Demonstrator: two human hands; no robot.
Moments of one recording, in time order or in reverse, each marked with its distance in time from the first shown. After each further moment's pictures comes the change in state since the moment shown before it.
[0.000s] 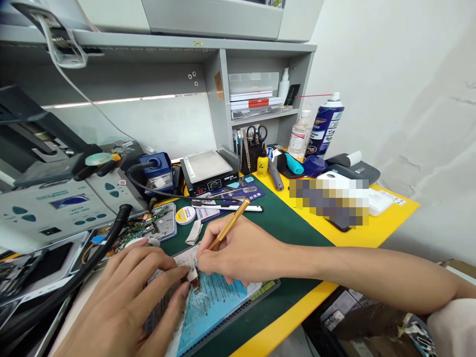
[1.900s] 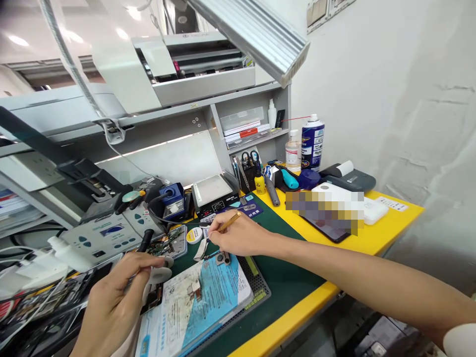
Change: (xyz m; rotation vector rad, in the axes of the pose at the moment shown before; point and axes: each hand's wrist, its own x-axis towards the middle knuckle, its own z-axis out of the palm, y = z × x) left_hand -0.005 -0.033 -0.018 -0.061 0.135 -0.343; right_hand 0.020 0.004 -0.036 -0.272 0.171 -0.435
